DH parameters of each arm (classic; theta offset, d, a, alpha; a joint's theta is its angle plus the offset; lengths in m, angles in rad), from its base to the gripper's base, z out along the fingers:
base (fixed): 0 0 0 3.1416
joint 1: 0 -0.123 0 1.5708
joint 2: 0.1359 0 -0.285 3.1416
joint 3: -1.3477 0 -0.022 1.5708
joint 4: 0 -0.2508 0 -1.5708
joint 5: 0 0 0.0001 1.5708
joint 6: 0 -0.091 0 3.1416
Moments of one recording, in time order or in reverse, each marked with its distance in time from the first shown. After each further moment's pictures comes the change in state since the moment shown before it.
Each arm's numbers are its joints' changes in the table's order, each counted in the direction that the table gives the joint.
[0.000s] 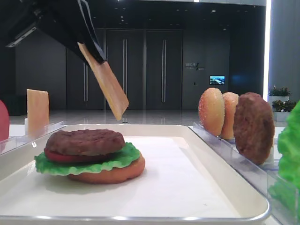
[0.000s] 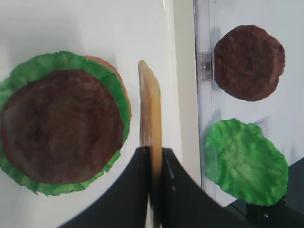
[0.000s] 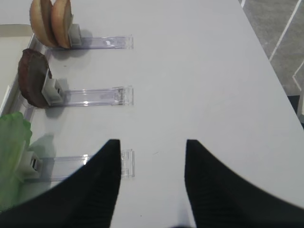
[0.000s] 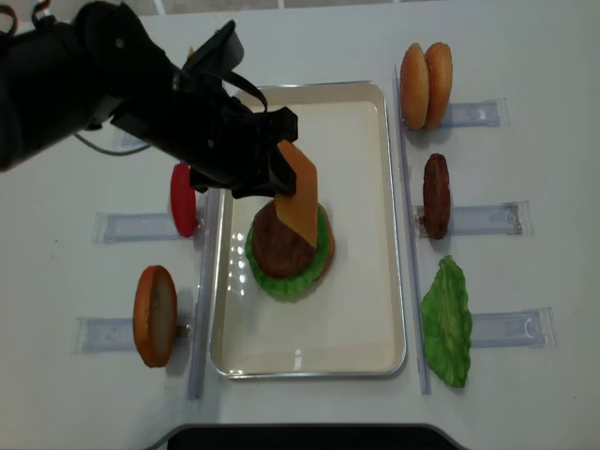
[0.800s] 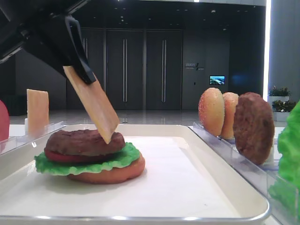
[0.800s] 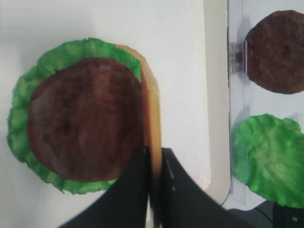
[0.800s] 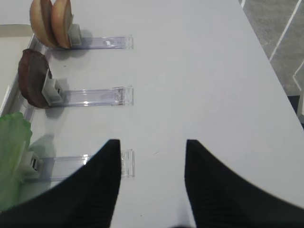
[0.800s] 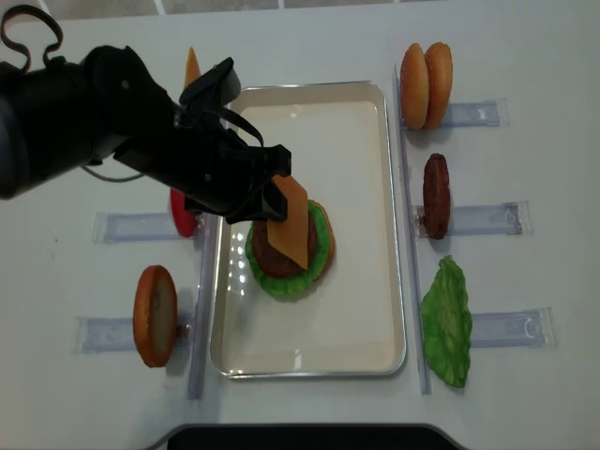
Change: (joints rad) left arm 0.000 0.000 -0.088 0.000 0.072 -0.056; right arm 0.000 0.000 0.000 0.000 0.000 0.000
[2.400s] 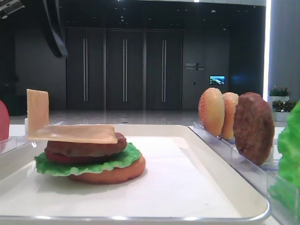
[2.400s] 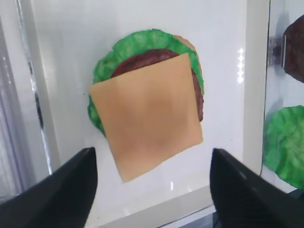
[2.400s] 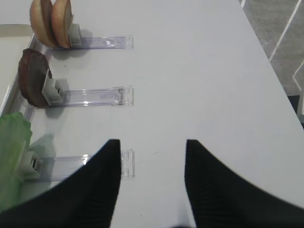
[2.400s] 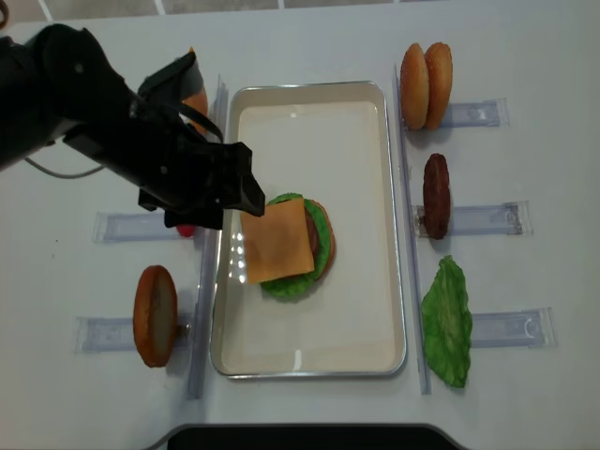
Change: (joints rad) left arm -0.100 -0.097 0.000 -0.178 -0.146 0.101; right arm 0.000 0.000 0.000 0.000 0.000 0.000
